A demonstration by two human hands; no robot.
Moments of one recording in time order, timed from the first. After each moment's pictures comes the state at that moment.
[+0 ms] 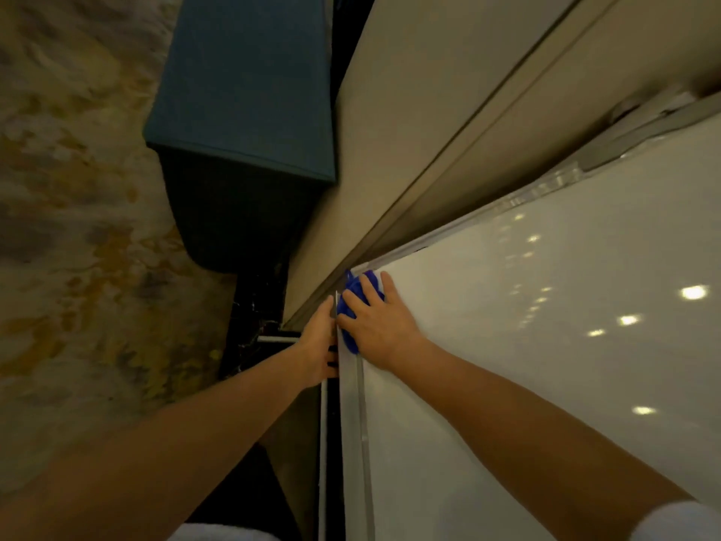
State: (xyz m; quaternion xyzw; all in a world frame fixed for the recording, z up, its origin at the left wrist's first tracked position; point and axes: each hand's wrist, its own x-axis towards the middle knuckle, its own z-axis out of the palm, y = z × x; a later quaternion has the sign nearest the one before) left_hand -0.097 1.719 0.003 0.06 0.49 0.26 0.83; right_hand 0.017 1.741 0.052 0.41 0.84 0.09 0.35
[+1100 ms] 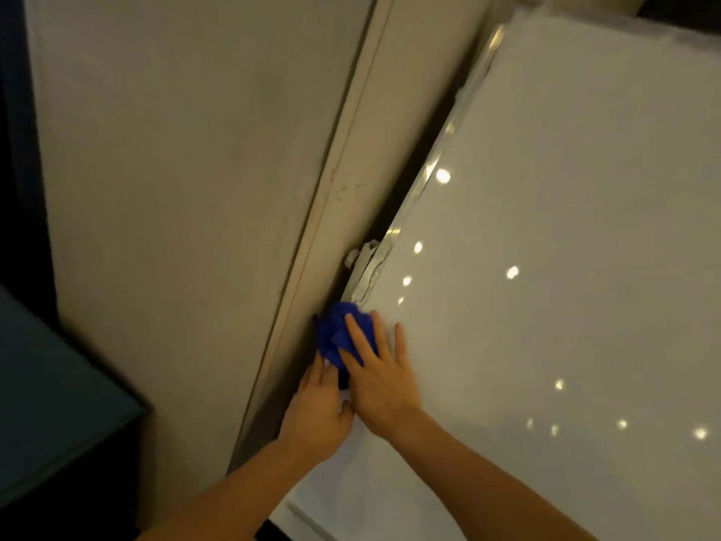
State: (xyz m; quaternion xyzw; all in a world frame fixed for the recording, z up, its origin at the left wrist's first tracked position) left_hand -0.049 1.844 0.144 0.88 0.16 0.21 0.40; right_hand 0.046 1.757 0.203 0.81 0.50 0.26 0.12
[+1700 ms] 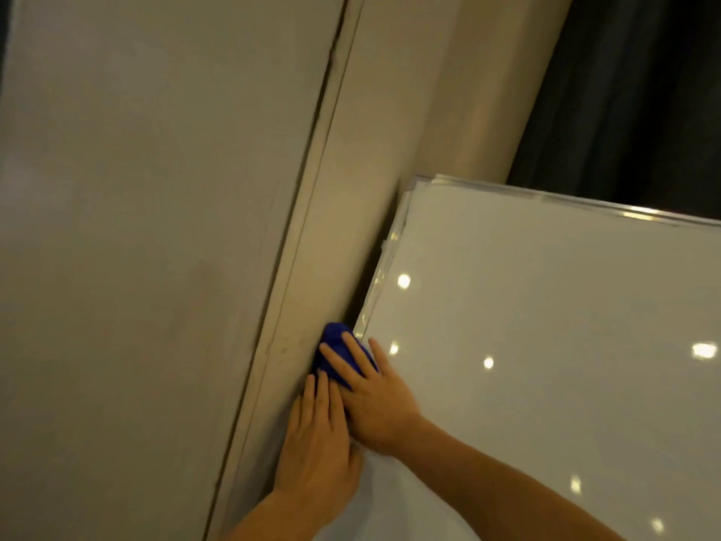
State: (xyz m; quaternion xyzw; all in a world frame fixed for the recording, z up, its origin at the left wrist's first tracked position) left_hand 0.022 1.870 0.308 0.93 0.17 0.29 0.12; right_hand 0.138 1.799 0.367 0.72 0.55 0.36 0.19
